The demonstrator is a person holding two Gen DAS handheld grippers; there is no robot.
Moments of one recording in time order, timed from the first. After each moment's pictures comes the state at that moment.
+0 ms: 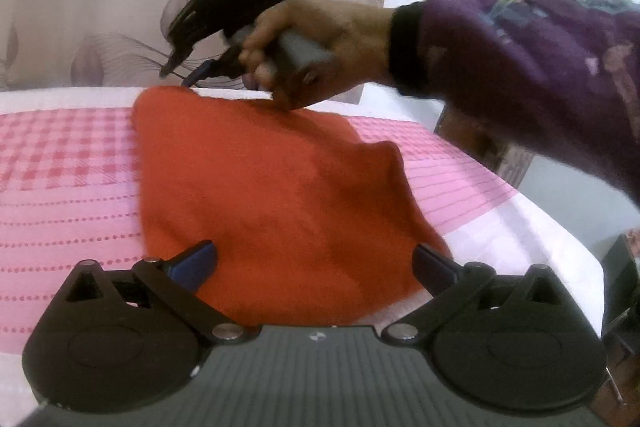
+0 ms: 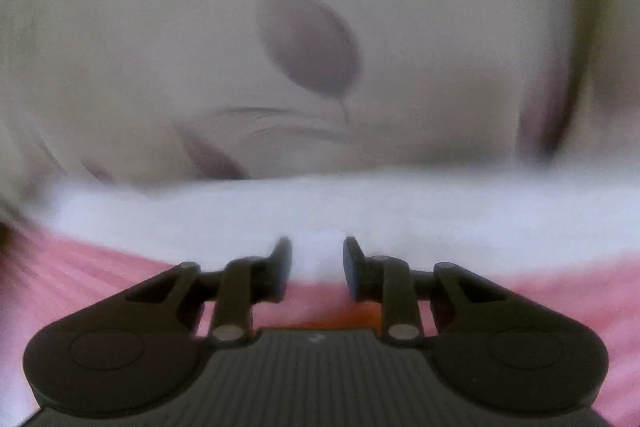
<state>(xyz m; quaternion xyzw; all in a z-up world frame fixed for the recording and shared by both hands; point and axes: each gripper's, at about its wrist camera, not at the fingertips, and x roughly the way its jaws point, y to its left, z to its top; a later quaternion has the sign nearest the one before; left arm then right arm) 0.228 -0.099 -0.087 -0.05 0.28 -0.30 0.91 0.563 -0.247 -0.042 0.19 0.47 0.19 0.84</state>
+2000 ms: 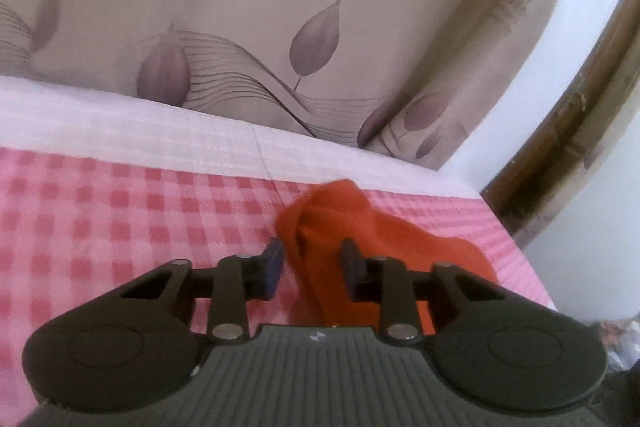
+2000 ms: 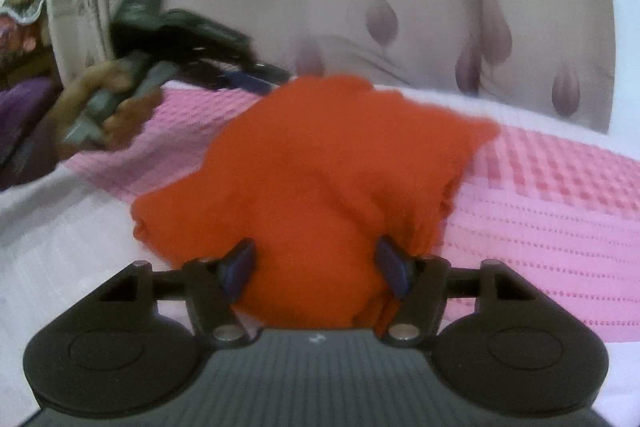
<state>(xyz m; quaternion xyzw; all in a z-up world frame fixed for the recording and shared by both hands) 0.437 0.010 -0.069 -0.16 0.35 -0.28 0.88 0.232 -0.294 -0.076 -0.03 0.29 0.24 0.93</state>
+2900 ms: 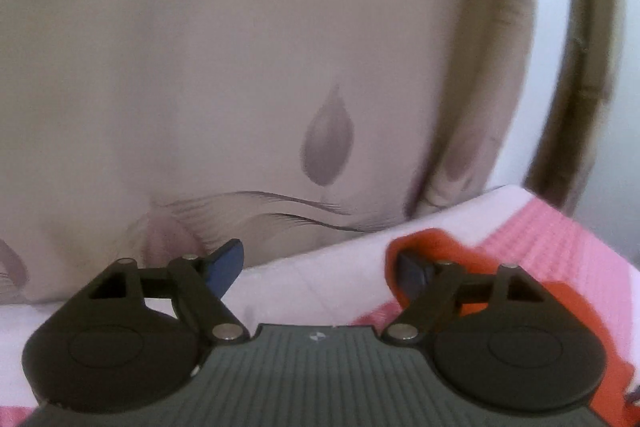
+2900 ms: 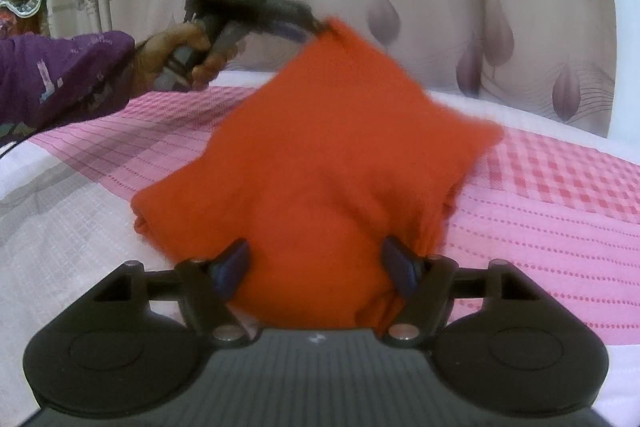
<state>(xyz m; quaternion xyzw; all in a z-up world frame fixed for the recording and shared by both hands) 0.506 -0.007 -0.029 0.02 0.24 -0.27 0.93 0.230 -0.293 -0.078 -0.03 0.29 0.24 0.93</state>
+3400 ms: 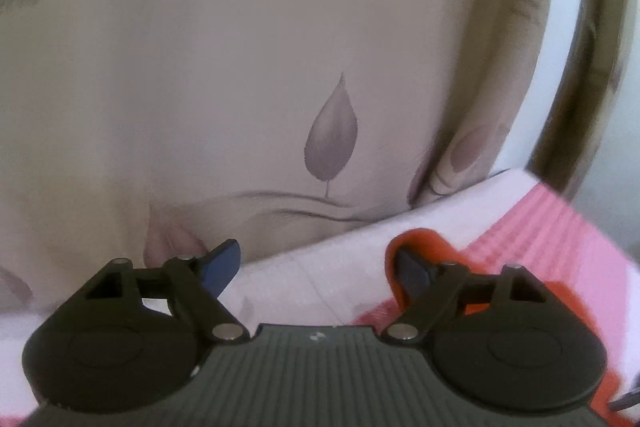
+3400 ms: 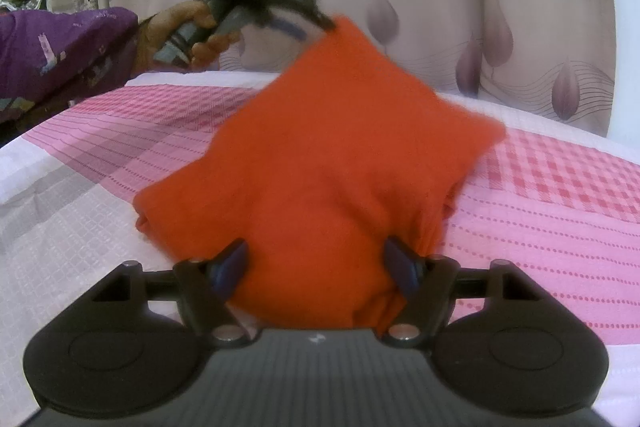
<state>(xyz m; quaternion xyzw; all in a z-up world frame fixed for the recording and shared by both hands) 0.519 -0.014 -0.005 0.04 0.28 -0.27 0.92 0.229 -0.293 -0.081 -0.03 0.29 0.24 0.93</state>
